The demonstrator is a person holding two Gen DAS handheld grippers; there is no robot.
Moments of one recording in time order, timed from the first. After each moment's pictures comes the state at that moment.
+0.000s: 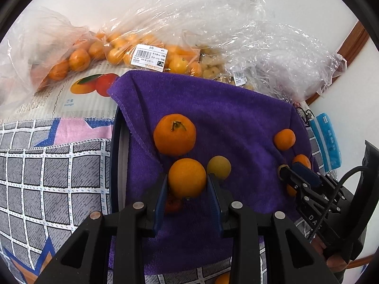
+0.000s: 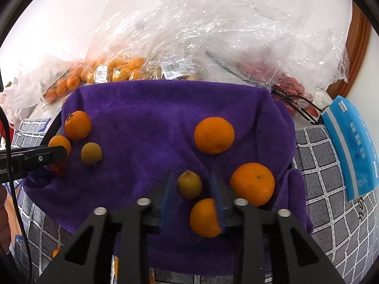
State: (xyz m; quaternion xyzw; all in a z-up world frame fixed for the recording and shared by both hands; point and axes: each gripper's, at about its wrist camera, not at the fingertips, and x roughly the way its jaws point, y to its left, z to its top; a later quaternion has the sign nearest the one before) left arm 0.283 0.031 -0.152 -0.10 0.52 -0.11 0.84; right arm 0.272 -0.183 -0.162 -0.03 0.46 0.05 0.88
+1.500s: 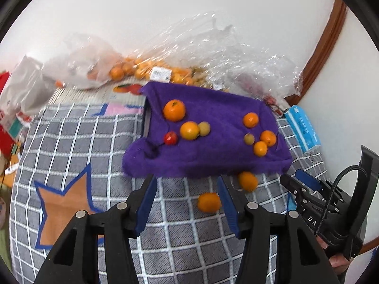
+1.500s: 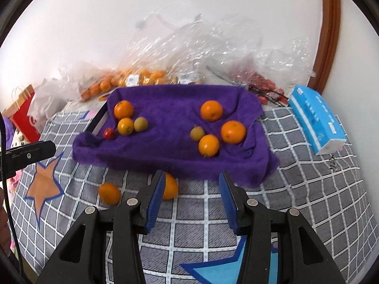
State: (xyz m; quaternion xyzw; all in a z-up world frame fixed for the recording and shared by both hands) left arm 0.138 0.043 -0.088 -0.09 0.46 -0.07 0.88; right arm 0.144 -0.188 -0.110 -0.01 0.43 0.07 0.90
